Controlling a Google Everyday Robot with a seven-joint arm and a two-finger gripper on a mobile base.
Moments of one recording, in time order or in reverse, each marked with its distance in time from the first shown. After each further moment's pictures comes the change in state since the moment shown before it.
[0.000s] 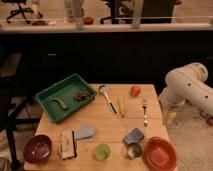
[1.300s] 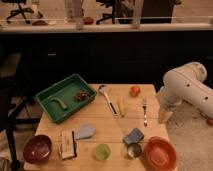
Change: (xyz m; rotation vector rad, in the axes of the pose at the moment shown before) arm -0.037 -0.003 -0.019 0.064 -0.044 0.016
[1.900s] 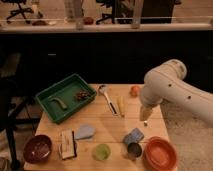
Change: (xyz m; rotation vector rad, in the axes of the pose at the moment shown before) arm -0.095 -0.004 -0.012 0.049 -0.069 -0.090
